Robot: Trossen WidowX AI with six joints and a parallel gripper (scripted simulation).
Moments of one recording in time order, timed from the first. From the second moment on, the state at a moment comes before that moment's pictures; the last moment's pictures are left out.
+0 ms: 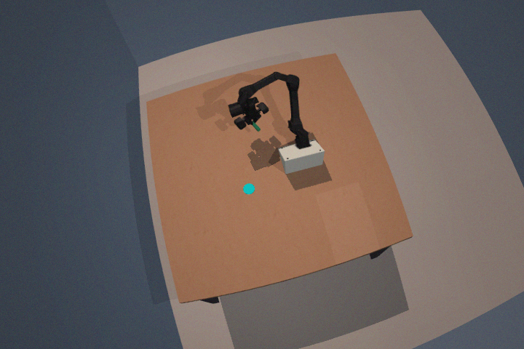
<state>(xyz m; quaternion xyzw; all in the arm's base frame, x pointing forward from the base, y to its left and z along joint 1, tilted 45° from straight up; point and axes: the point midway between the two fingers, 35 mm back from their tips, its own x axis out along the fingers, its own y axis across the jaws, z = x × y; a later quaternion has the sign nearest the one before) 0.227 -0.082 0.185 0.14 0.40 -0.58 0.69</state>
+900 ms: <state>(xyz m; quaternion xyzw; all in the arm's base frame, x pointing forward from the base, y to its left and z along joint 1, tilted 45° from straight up) 0.260 -0.041 0.185 0.02 0.50 -0.50 0.71</state>
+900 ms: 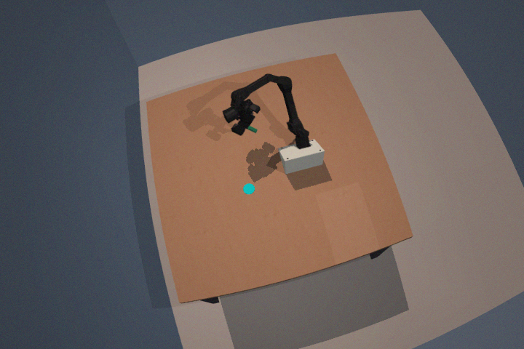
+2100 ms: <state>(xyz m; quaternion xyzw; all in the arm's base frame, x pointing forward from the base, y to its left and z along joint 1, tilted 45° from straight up) 0.316 0.033 0.136 -0.24 0.64 -0.28 0.67</state>
